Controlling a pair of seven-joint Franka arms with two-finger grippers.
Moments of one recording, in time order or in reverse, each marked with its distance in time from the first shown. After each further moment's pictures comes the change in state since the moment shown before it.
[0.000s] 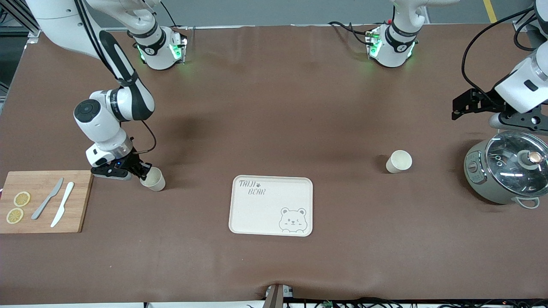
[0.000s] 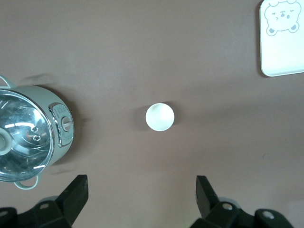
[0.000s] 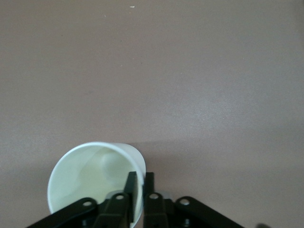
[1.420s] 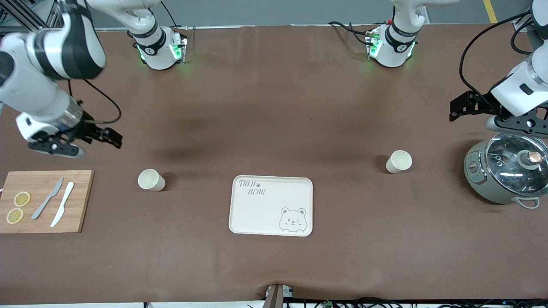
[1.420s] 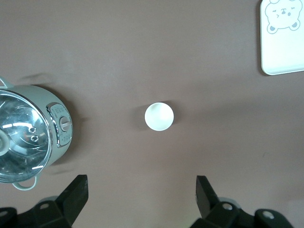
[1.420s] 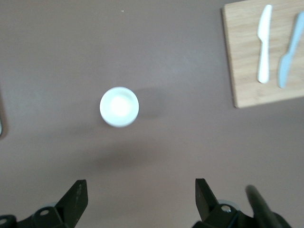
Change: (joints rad) left arm -0.002 0.010 -0.001 0.000 0.000 0.000 0.001; right arm -0.006 -0.382 0.005 0.344 0.001 -1.012 -0.008
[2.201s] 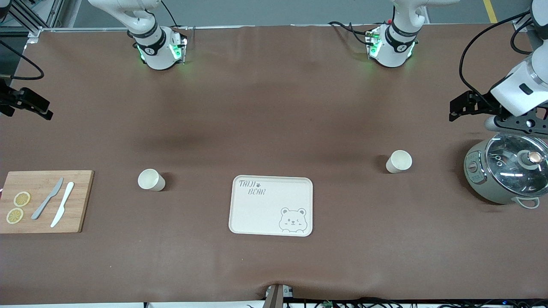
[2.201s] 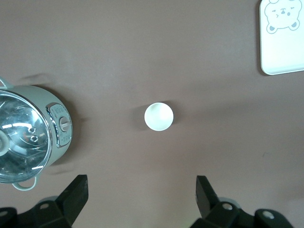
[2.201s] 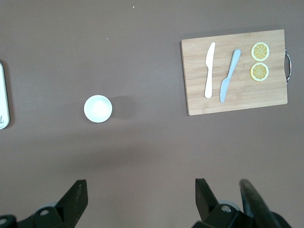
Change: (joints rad) left arm -0.002 0.000 0.000 0.000 0.000 0.000 0.000; right arm -0.124 -0.008 -0.017 0.291 -0.007 -0.247 -0.217
